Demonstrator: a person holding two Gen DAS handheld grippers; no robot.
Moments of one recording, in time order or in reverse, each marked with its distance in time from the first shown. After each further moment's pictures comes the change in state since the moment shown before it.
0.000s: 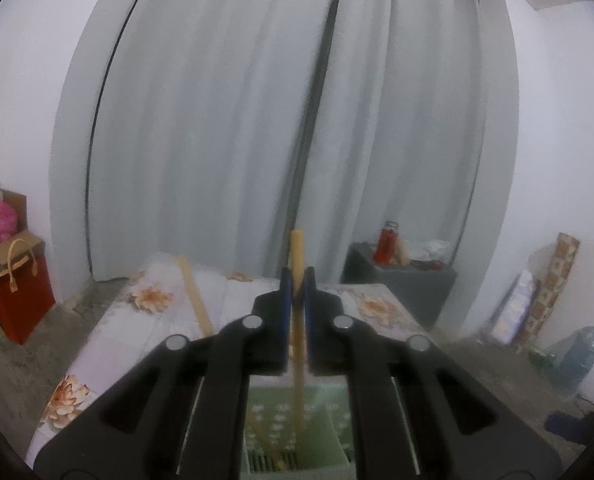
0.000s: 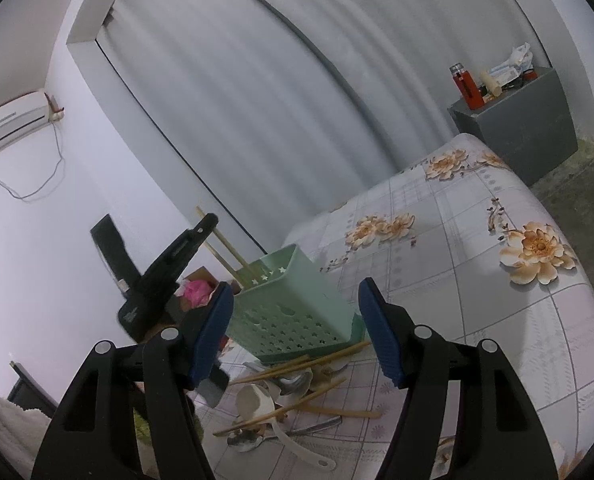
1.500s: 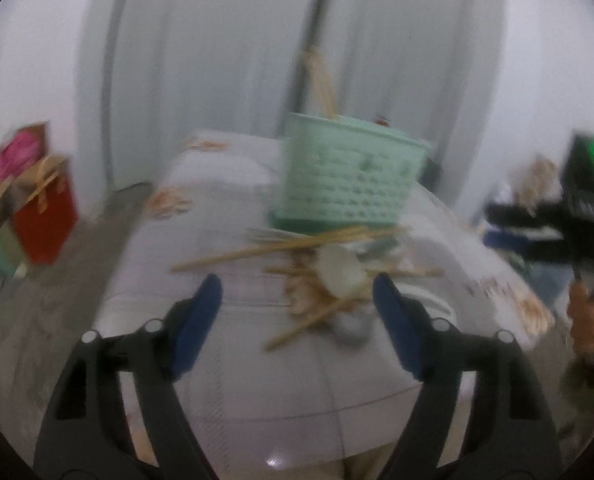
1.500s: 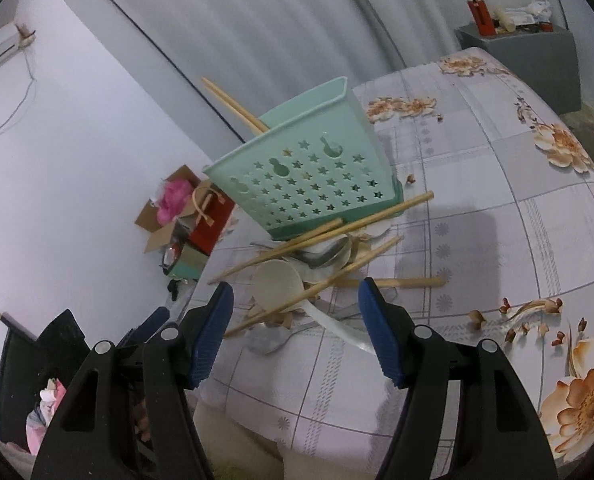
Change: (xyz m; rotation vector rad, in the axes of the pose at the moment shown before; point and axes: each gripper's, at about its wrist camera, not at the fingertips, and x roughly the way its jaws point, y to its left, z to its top) left arm -0.175 0.081 -0.136 0.065 0.337 -0.072; right arm 0.039 0.060 -0.079 -0.027 0.368 -0.116
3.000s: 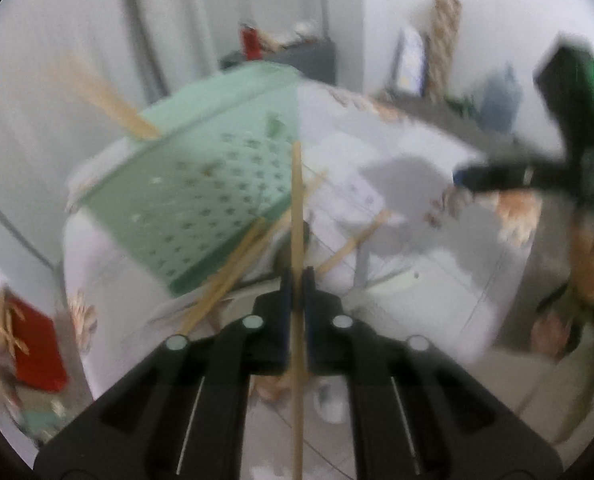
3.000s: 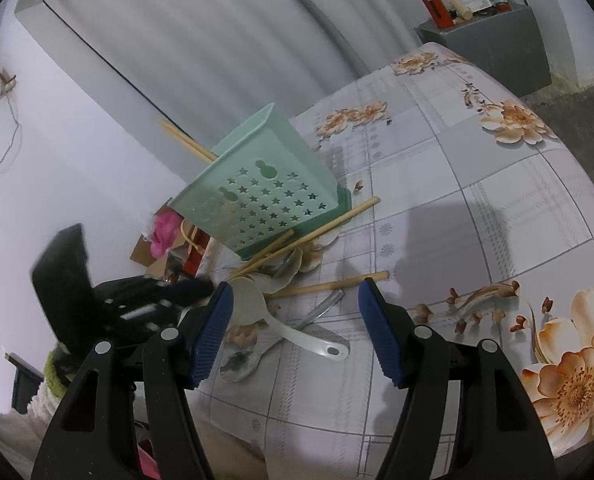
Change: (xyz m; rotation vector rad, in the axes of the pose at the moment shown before) left arm 0.089 -0.078 0.070 0.443 0.339 -0.193; right arm -0.026 -0.048 -0.008 0.115 -0.077 -0.003
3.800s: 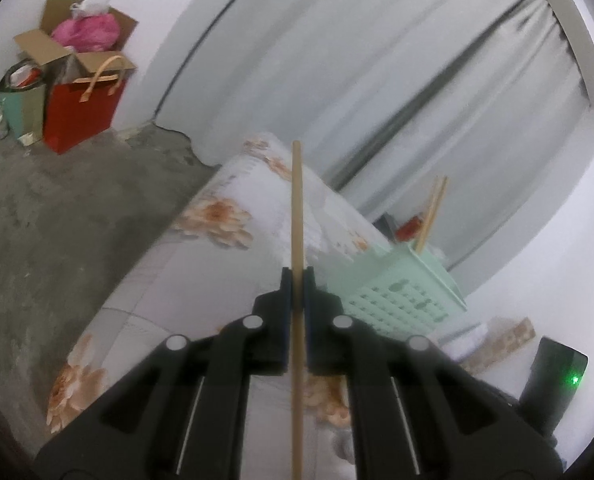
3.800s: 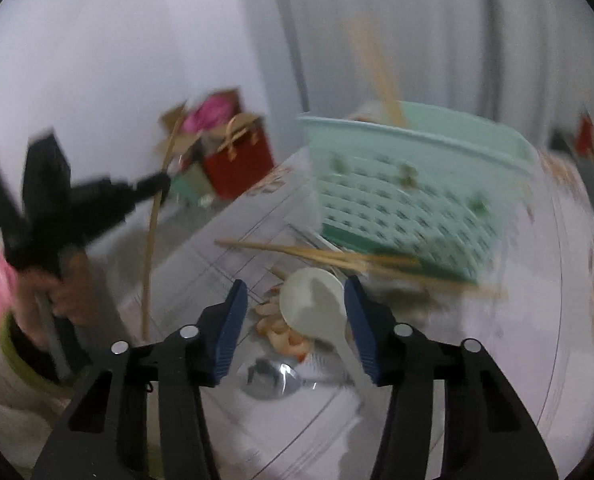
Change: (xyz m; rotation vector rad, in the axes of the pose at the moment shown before) left arm -0.096 0.124 -0.143 -1.054 -0.515 0.126; right arm 0.100 0.141 -0.012 -0.732 0.214 -0.011
